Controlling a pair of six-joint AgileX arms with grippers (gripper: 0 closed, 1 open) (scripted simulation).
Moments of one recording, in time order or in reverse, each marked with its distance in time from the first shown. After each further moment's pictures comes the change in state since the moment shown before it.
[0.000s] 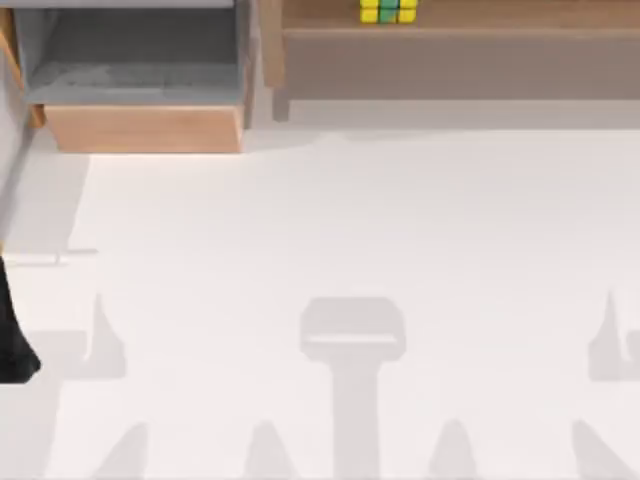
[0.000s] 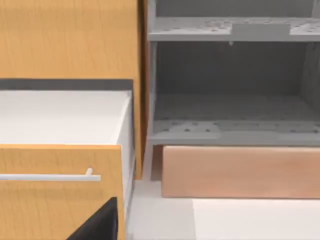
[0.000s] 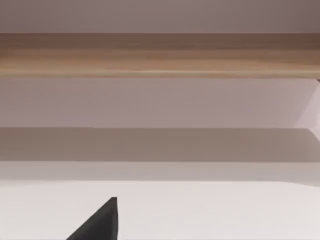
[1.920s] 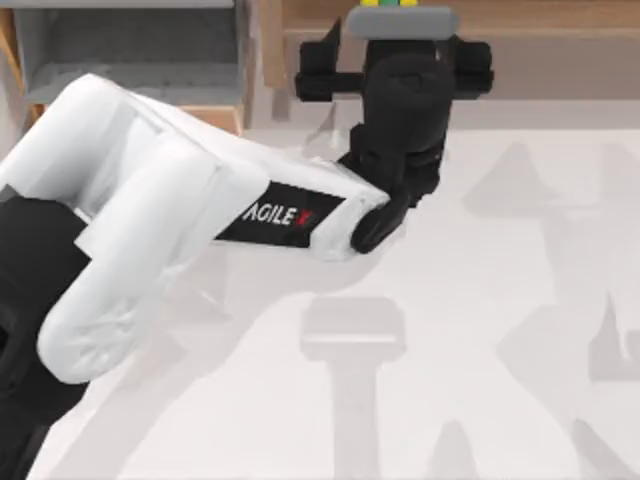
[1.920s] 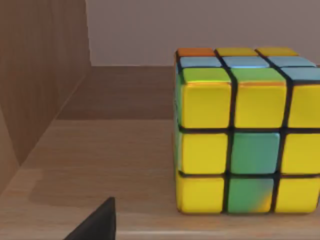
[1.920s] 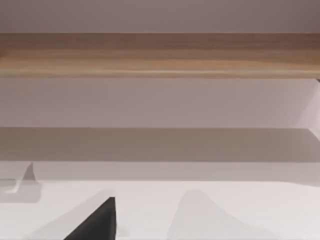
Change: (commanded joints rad) left arm -0.779 2.345 1.520 0.836 -0.732 0.015; right arm 0.000 0.000 0.000 0.000 0.000 0.000
